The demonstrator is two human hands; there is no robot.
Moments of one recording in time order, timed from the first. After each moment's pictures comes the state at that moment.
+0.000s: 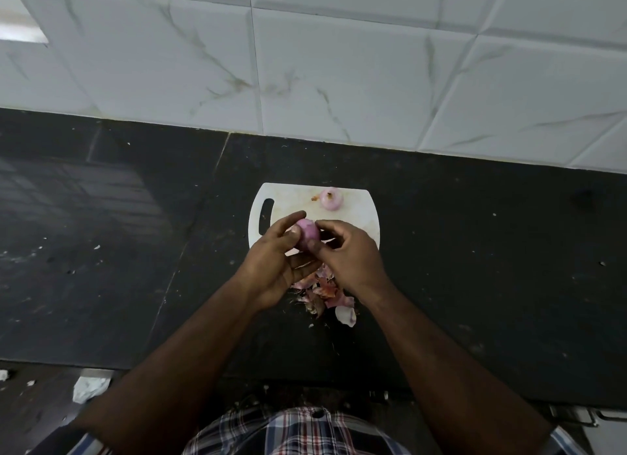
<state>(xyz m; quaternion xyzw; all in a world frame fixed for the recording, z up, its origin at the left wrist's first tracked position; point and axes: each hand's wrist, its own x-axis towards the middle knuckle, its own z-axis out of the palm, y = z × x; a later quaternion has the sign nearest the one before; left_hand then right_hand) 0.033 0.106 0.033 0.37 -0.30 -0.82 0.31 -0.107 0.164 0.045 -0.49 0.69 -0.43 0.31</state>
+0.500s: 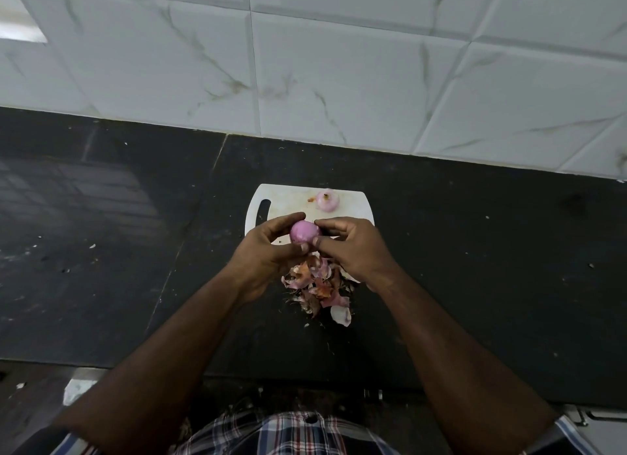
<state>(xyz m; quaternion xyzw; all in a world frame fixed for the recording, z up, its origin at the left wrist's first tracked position) 0.044 0.100 0.039 0.35 -0.41 -0.78 0.31 -0.128 0.159 0.054 -0.50 0.69 -0.40 0.34</state>
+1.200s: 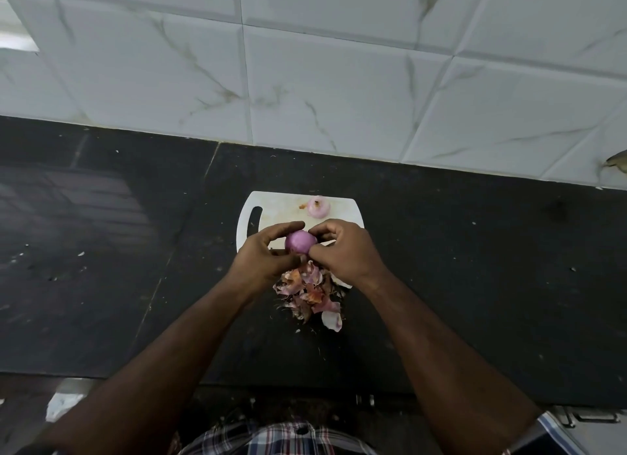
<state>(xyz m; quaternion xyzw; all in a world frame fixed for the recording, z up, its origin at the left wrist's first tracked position) 0.036 0.113 0.048 0.39 -0.58 -0.64 0.31 -0.129 0.159 0.062 -0.52 0.72 -0.35 0.28</state>
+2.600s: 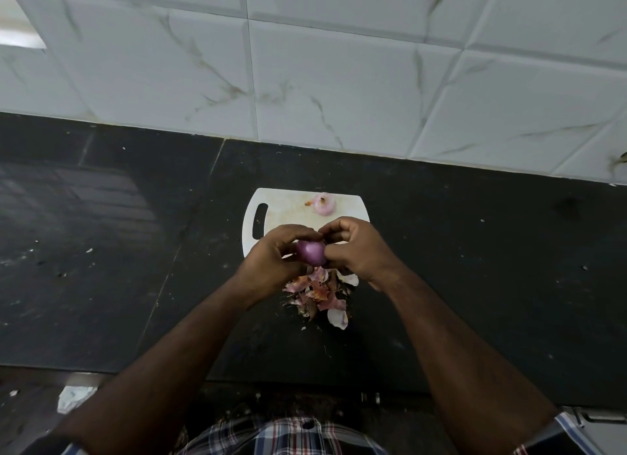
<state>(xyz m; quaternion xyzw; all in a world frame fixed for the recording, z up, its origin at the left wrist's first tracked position) 0.038 0.107 0.033 0.32 -0.67 -0.59 0.31 -0.137 0.164 0.068 -0.42 0.67 -0.40 0.46</state>
